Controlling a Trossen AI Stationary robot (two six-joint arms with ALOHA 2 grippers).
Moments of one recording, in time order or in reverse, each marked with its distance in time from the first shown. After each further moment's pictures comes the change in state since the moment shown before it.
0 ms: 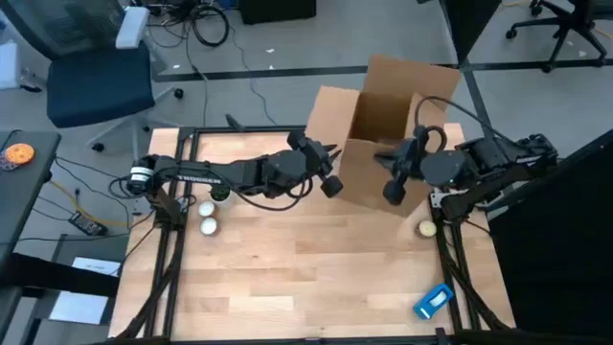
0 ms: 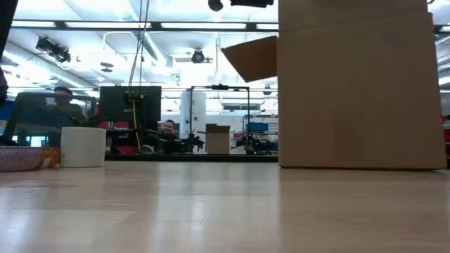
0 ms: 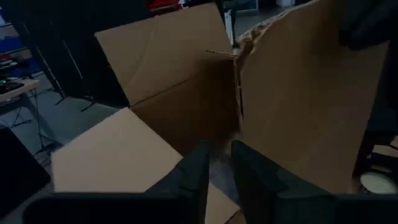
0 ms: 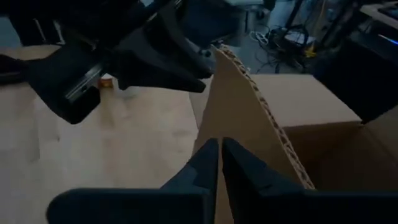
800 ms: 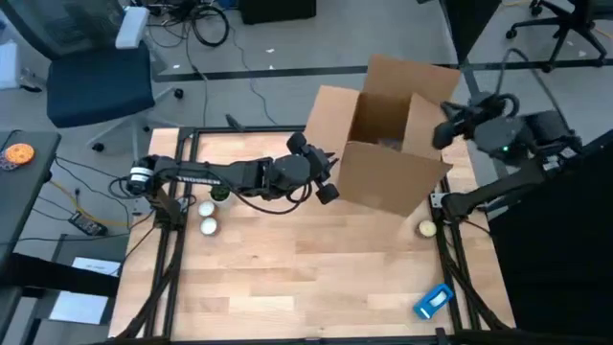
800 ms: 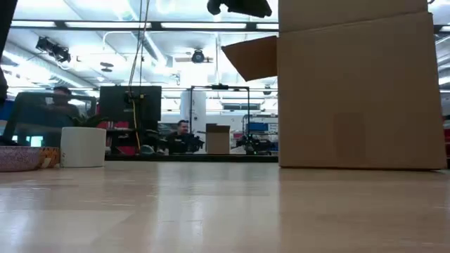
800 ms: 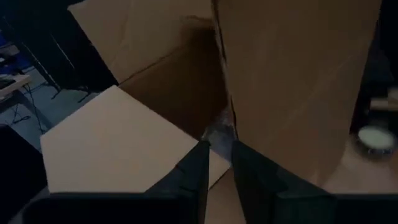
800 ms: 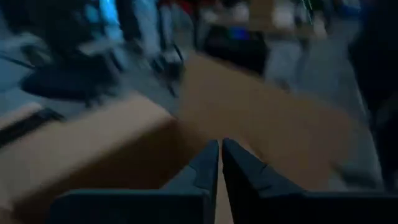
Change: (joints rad) left arm -0.008 0.000 0.000 -0.165 0.065 0.058; right arm -0.210 -0.257 0.098 -0.534 0.290 0.461
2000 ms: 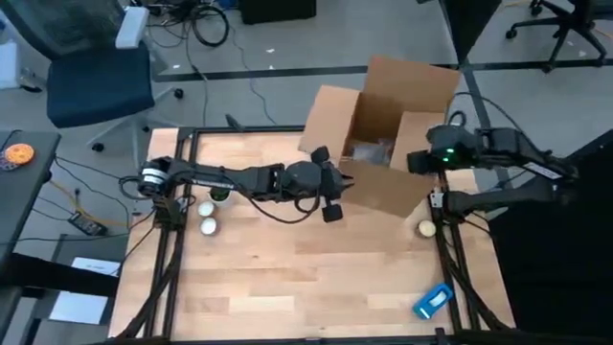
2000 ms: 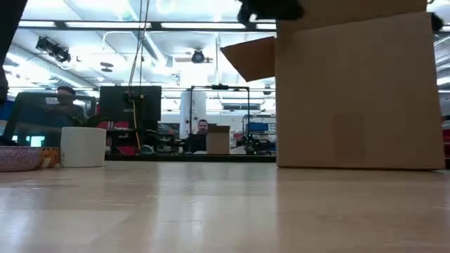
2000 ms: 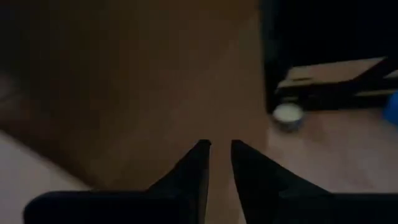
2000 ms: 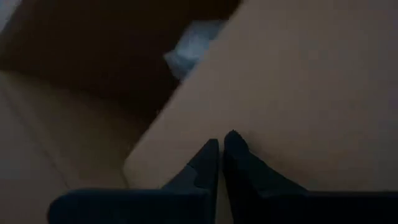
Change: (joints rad) left arm -0.001 0.106 0.000 0.168 0.310 0.068; right arm -0.326 -0.019 -0.409 0.240 -0.826 0.181
